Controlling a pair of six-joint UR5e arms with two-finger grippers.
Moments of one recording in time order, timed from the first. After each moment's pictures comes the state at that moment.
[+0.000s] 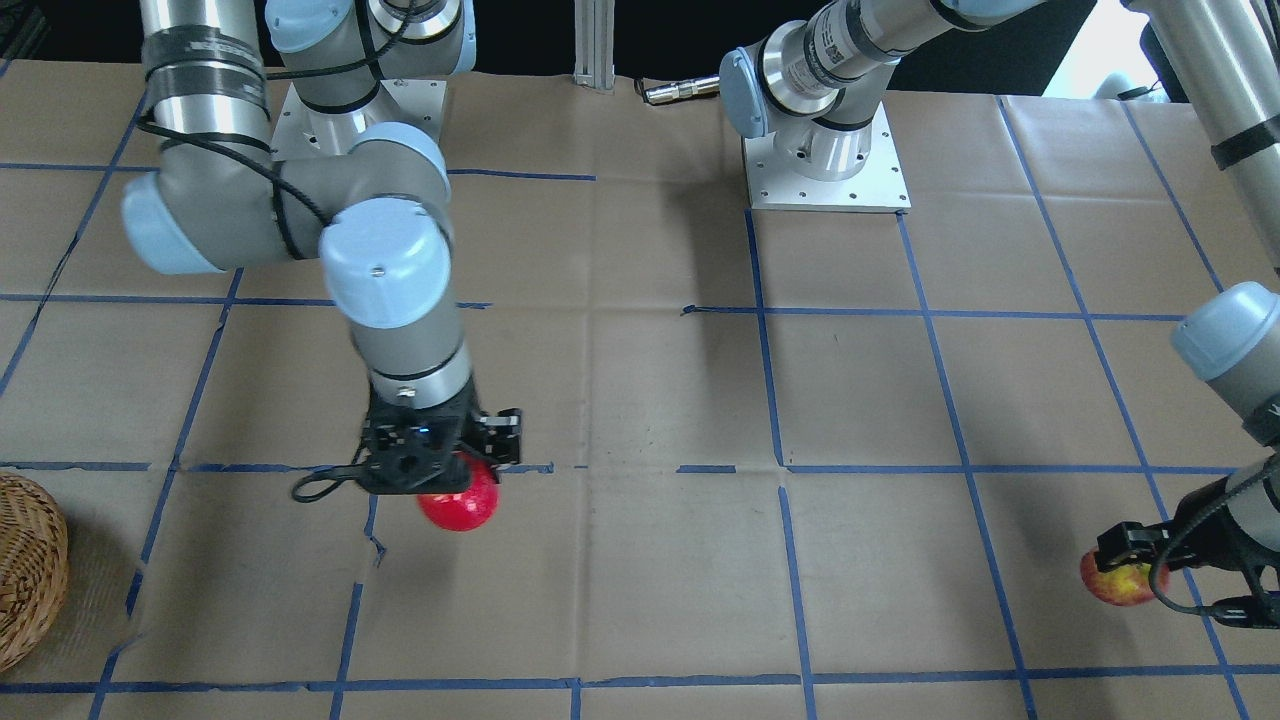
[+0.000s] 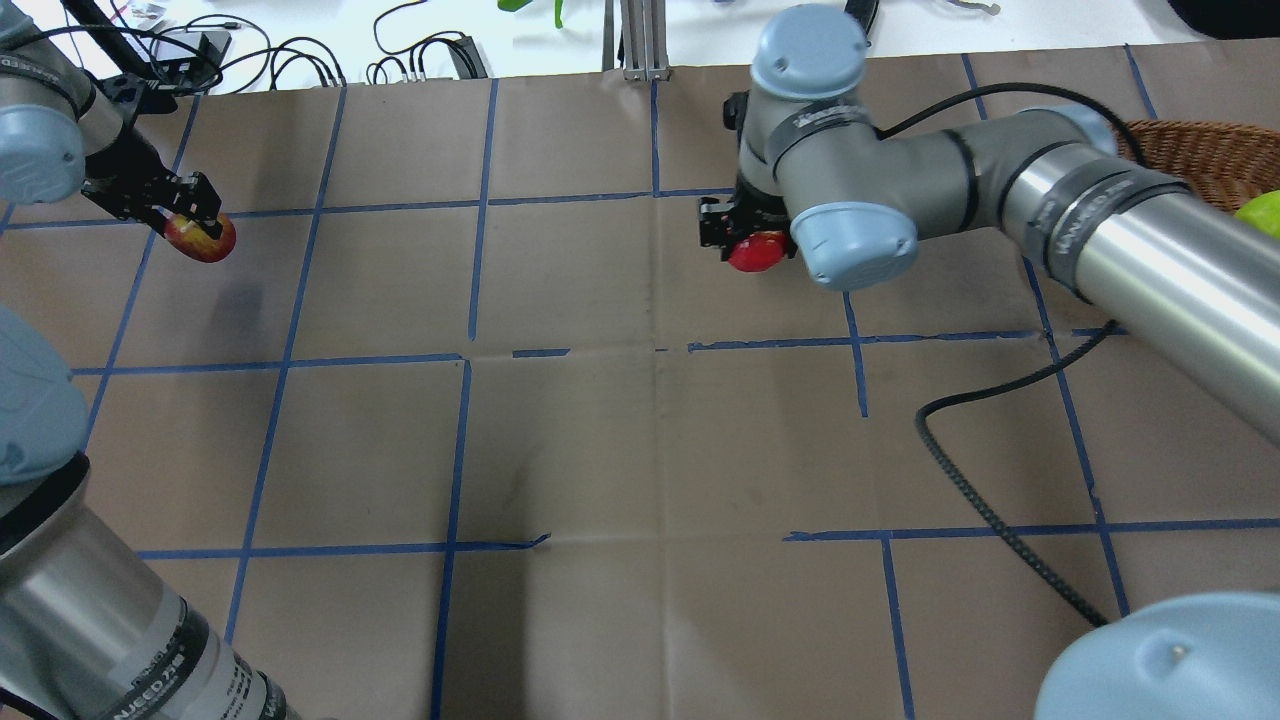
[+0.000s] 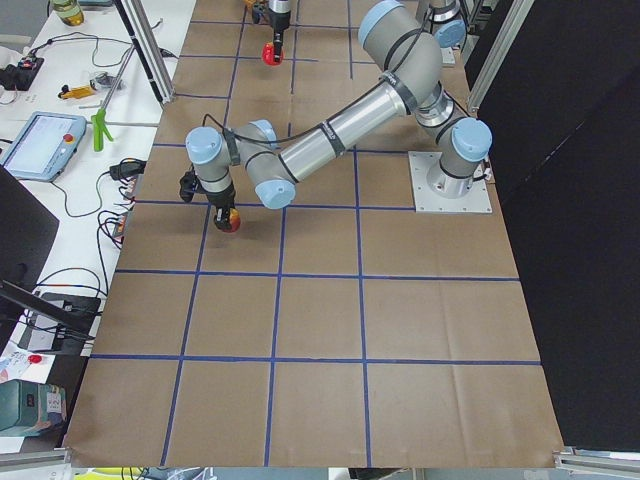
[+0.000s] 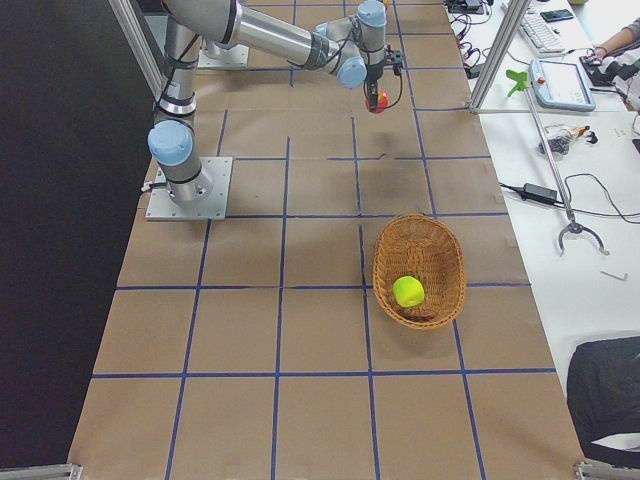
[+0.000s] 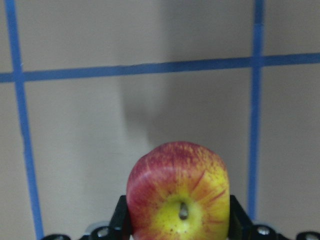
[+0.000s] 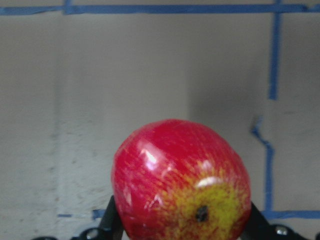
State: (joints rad) left arm -1.15 -2.16 -1.34 -1.22 1.59 0.49; right arm 1.69 -1.20 1.65 -2.15 -1.58 0.12
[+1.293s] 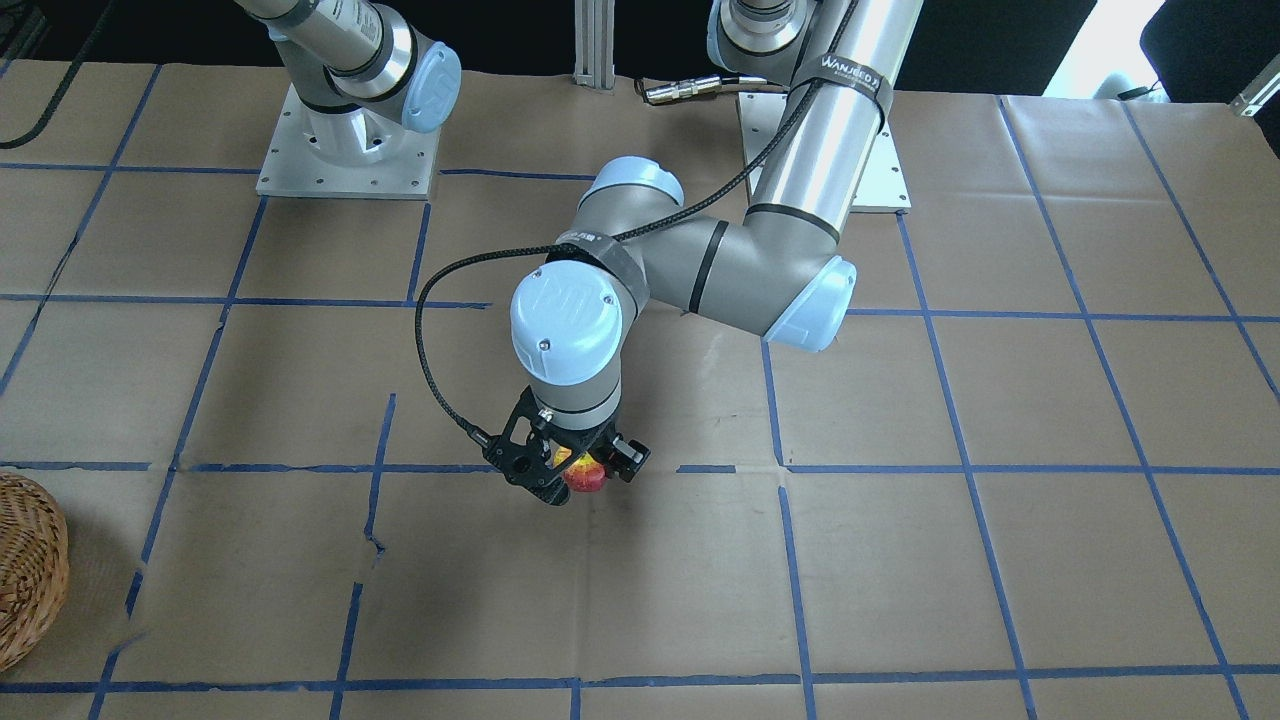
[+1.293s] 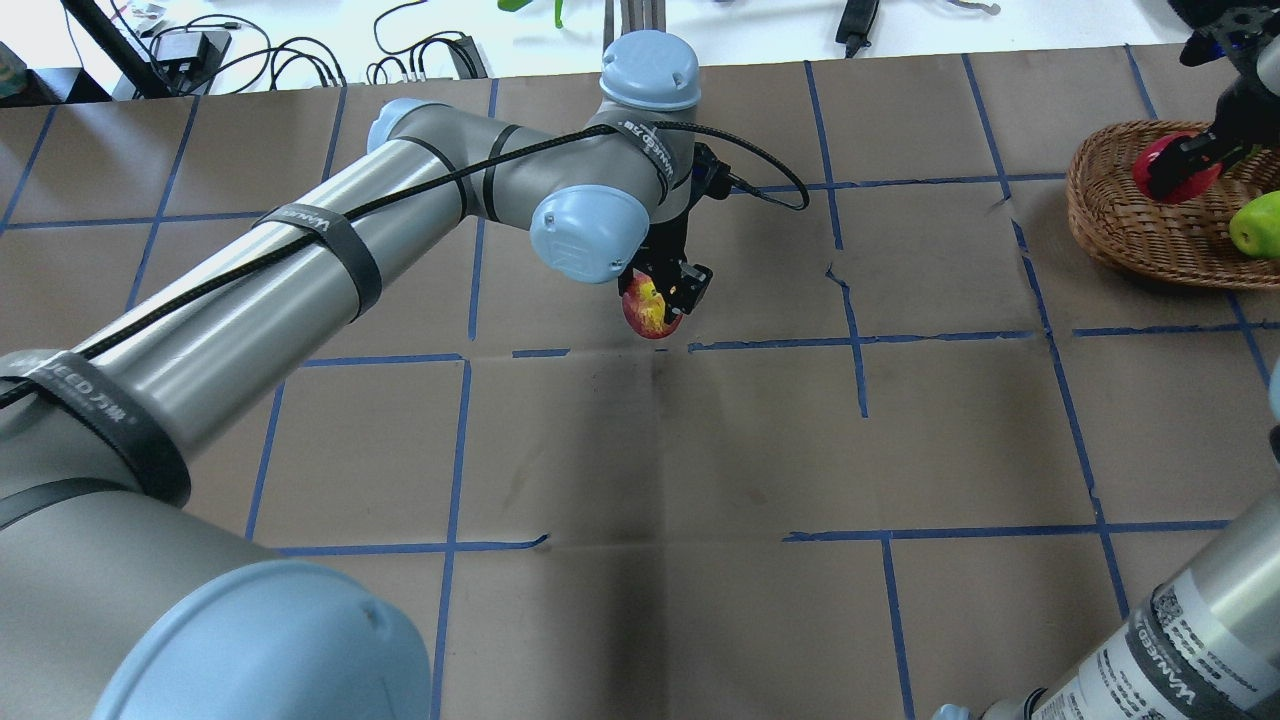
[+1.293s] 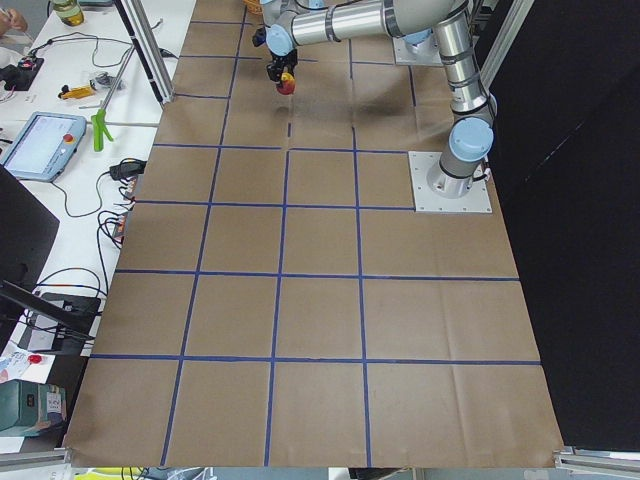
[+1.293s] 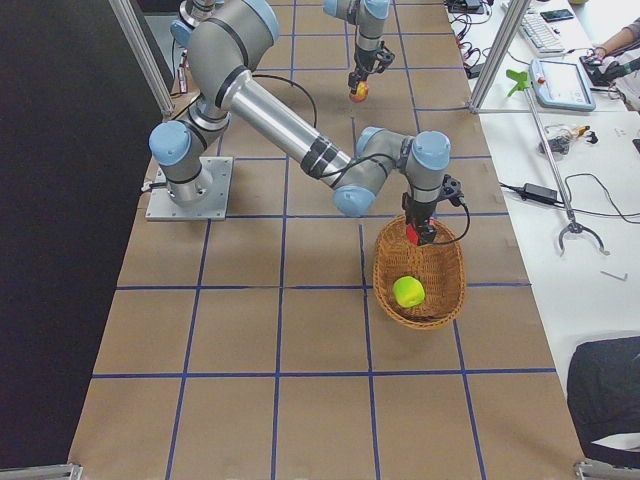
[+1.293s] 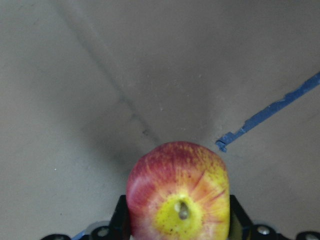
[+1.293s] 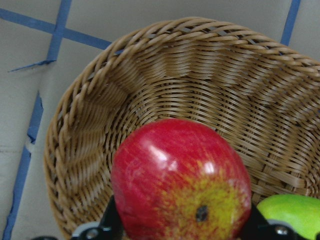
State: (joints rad) left arm -1.96 -2.17 -1.42 -1.22 1.59 0.23; right arm 1.03 -0.99 1.40 -2.11 -1.58 -0.82
